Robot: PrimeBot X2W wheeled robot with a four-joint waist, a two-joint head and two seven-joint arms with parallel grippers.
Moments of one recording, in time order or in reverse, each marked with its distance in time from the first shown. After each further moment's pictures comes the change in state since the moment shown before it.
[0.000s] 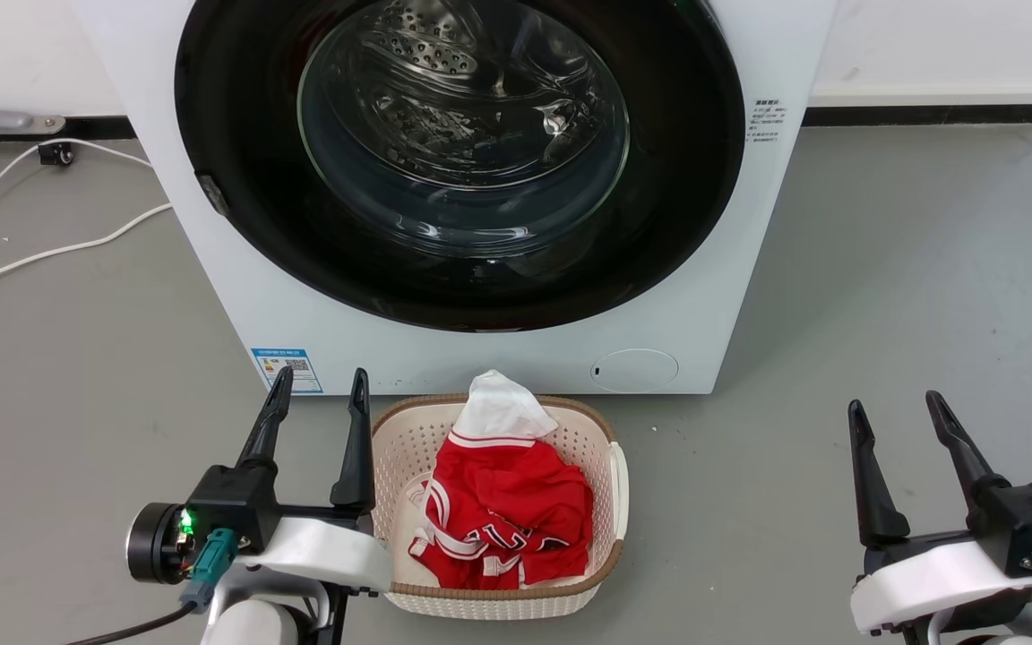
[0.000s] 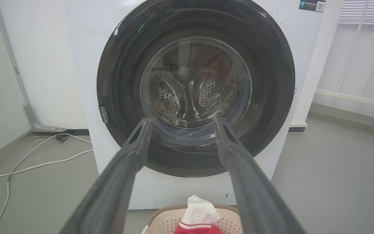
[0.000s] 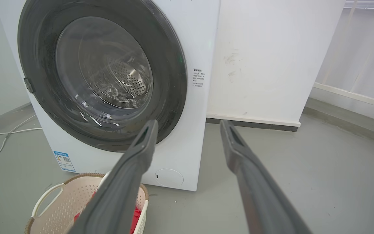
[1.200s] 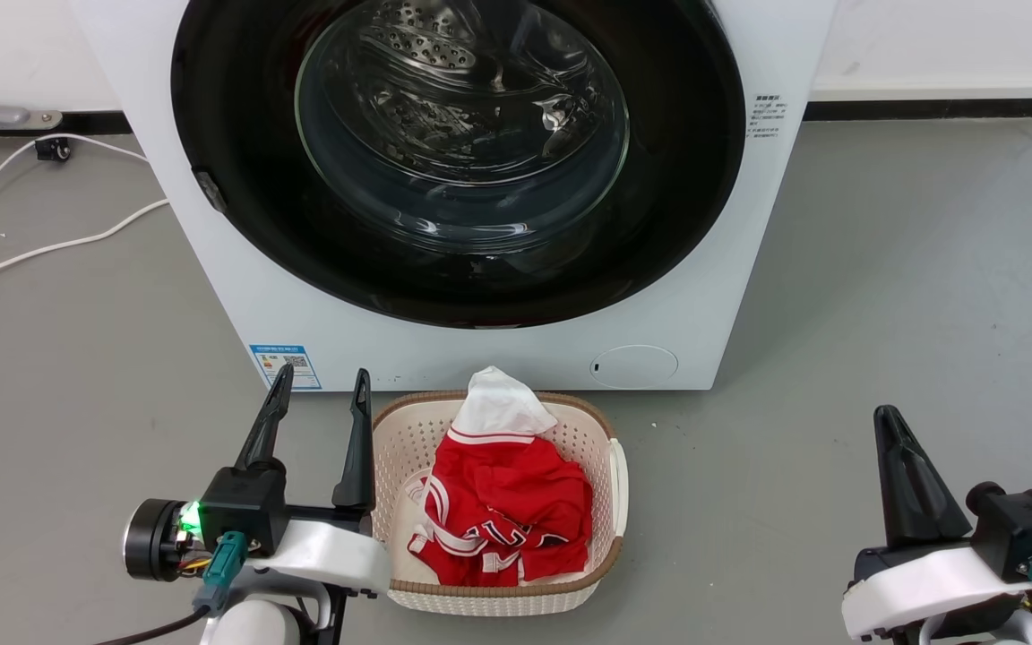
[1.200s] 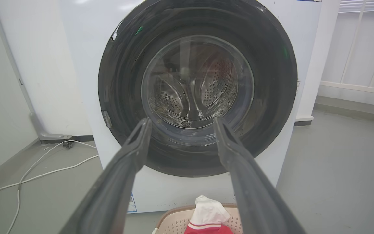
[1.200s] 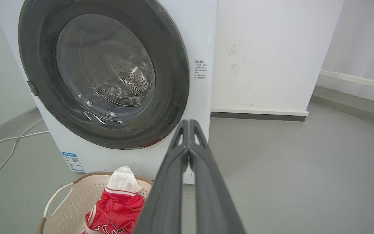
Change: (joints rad) left arm -0.002 0.000 0.004 0.006 0.071 0.006 -0.020; right arm 0.000 0.000 0.014 0.043 0.044 0.000 -0.025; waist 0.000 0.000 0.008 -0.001
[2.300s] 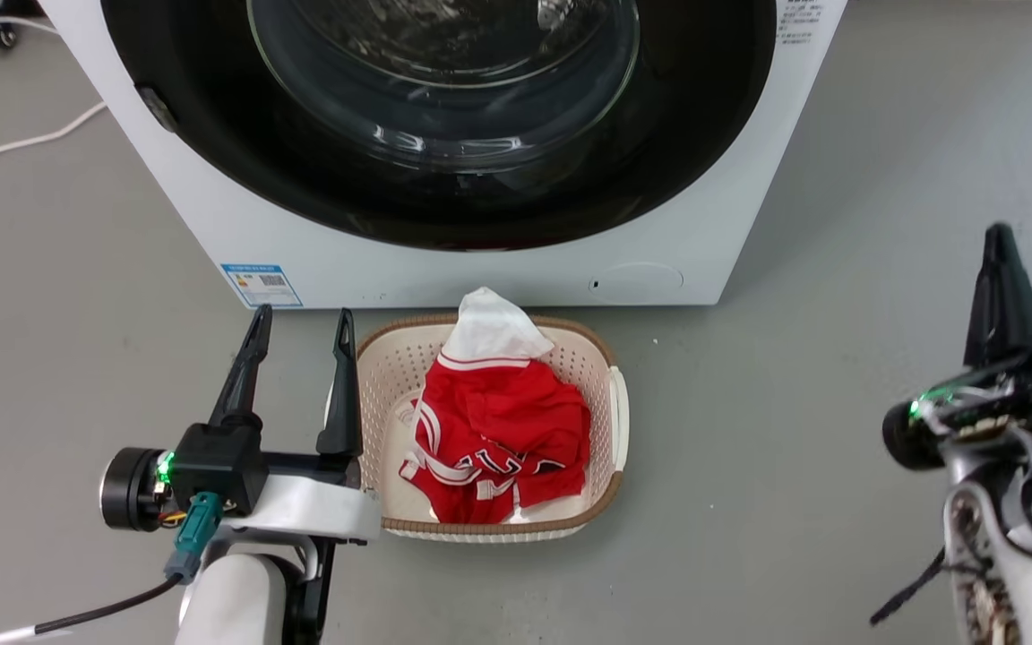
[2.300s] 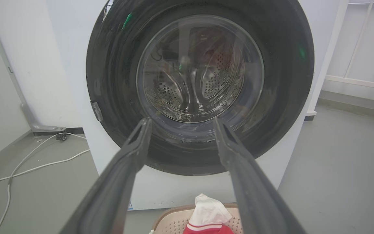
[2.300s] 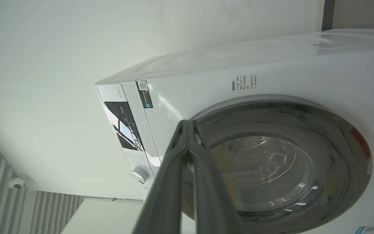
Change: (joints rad) left arm -0.068 0.000 0.022 -0.044 -0.008 -0.006 0.000; right arm -0.327 -0.007 -0.056 0.087 1.733 0.000 0.045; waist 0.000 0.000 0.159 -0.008
